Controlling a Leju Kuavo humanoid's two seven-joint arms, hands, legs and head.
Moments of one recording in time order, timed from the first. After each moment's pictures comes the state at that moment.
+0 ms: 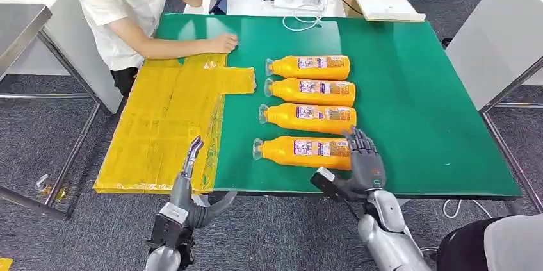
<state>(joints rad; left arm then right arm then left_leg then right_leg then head) 0.03 -0.17 -0.47 -1.34 -0.07 0.25 -0.65 -0.30 -0.11 0.19 -0.75 0.96 -0.42 -0.13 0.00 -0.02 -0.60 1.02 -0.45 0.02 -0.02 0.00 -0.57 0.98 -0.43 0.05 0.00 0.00</state>
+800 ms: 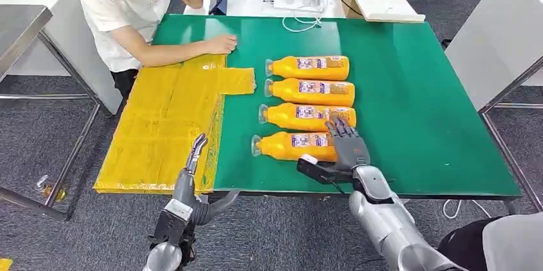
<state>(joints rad) 0.01 -0.18 -0.46 -1.34 -0.10 0.22 -0.63 -0.50 -0.08 0.30 -0.57 1.06 -0.21 -0.06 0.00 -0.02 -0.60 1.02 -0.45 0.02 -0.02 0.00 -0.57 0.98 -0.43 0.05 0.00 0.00</state>
